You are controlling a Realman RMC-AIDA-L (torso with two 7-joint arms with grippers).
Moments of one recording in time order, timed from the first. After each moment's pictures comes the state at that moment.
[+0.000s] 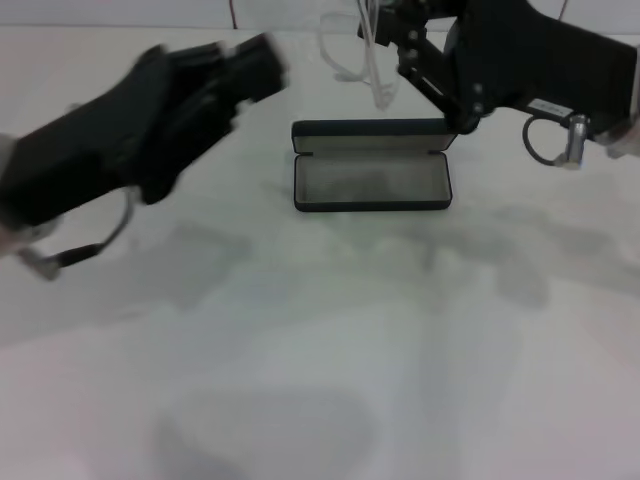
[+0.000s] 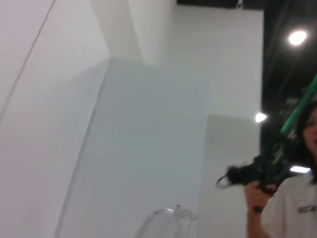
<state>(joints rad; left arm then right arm) -0.45 -2.00 1.23 0.49 0.97 1.95 -1.26 0.60 2.01 -1.47 -0.67 -0.87 -1.53 0.80</state>
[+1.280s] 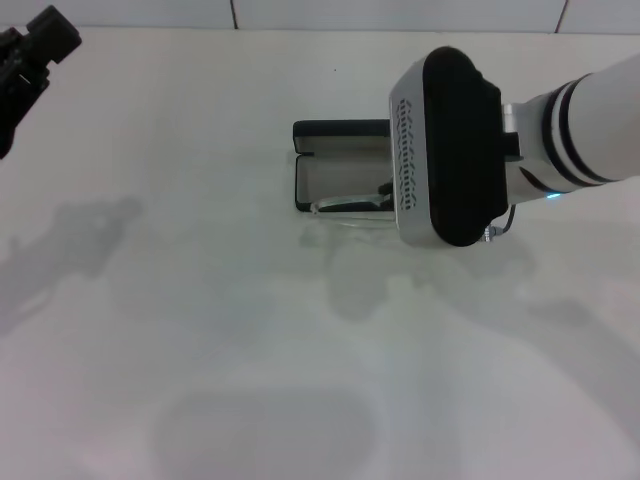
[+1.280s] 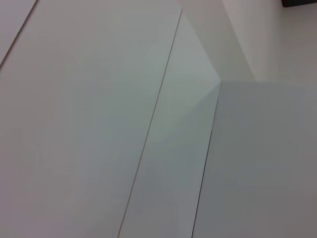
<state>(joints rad) -0.28 -1.97 0.92 0.53 1.06 1.87 -1.28 0.62 2.03 -1.91 -1.54 -2.59 -1.15 2.15</state>
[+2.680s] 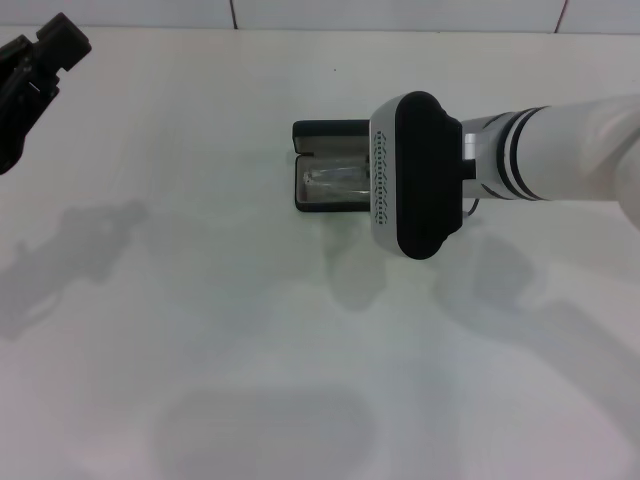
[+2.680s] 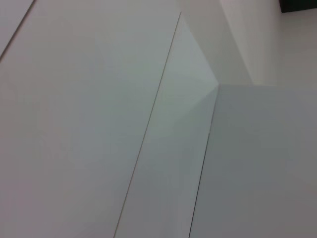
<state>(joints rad) -0.27 -1.99 0.93 0.53 1.06 1.88 -1.27 0.67 2.03 -2.06 -1.23 -2.68 -0.69 2.19</state>
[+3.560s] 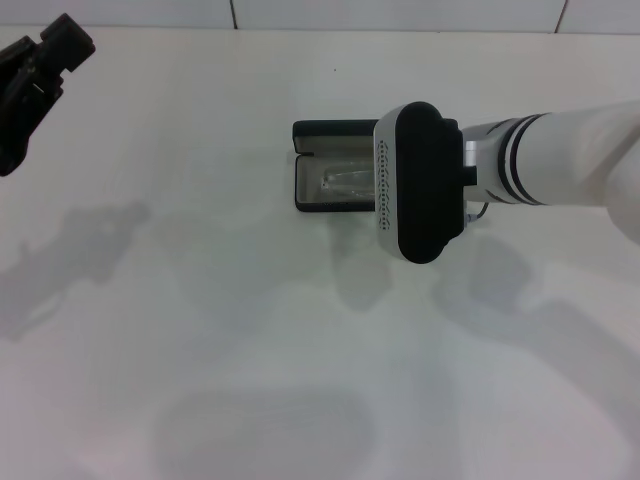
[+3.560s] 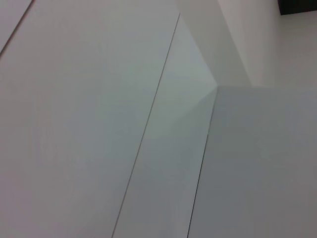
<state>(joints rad) -0.27 -1.99 0.93 0.53 1.06 1.88 -1.27 0.69 2.03 -2.08 -1.20 -2.76 -0.68 2.26</state>
